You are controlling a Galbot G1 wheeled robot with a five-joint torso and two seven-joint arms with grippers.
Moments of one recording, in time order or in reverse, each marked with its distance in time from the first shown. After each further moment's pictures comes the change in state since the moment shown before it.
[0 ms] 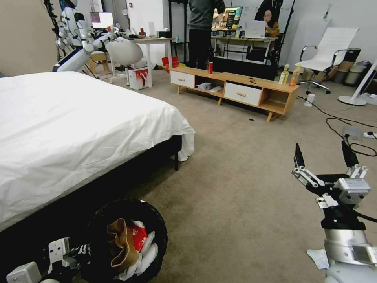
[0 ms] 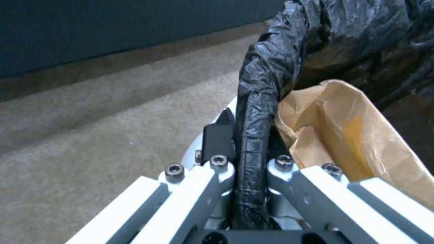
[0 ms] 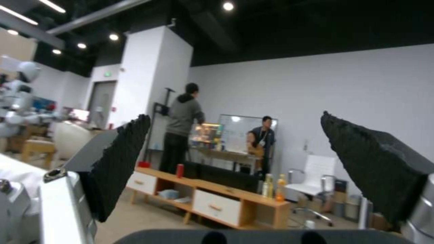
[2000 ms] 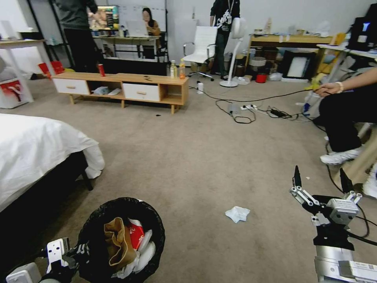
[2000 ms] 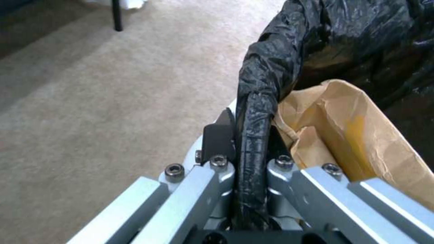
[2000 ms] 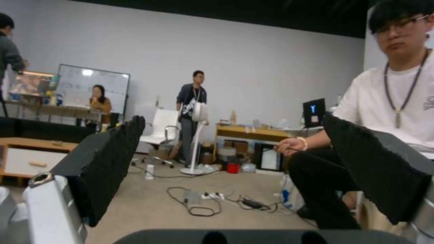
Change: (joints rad) left arm -0.022 -0.024 -0.006 0.029 0.039 -0.024 0.030; right arm -0.054 0.113 -0.055 -0.072 -0.073 0.033 0.033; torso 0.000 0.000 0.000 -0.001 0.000
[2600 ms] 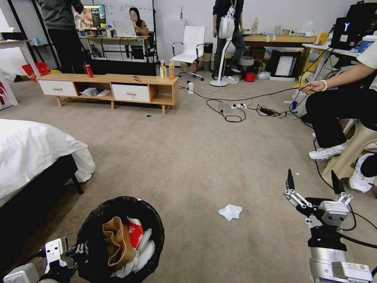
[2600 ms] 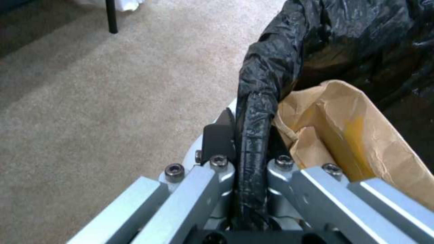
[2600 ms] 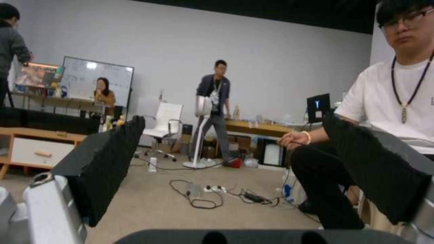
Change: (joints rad) left arm 0.001 -0.003 -0.010 -0.006 -0.010 -0.001 -0.002; right arm 0.007 -0.010 -0.028 -0.033 -0.007 0.010 -0.014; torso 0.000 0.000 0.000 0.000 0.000
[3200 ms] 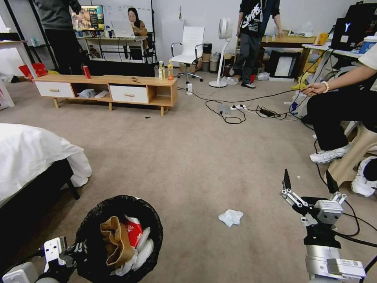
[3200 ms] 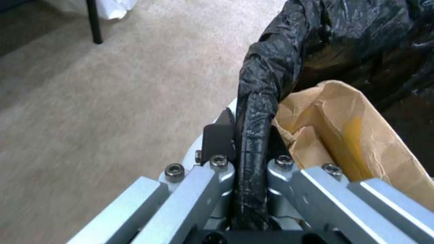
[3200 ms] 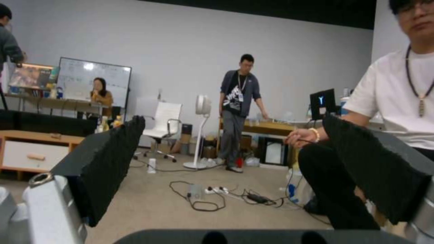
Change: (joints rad) left arm -0.017 0.004 -0.004 0.018 -0.008 0.001 -0.002; right arm 0.026 0.004 -0.014 -0.026 0.011 0.006 -0.001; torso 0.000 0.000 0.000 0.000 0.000
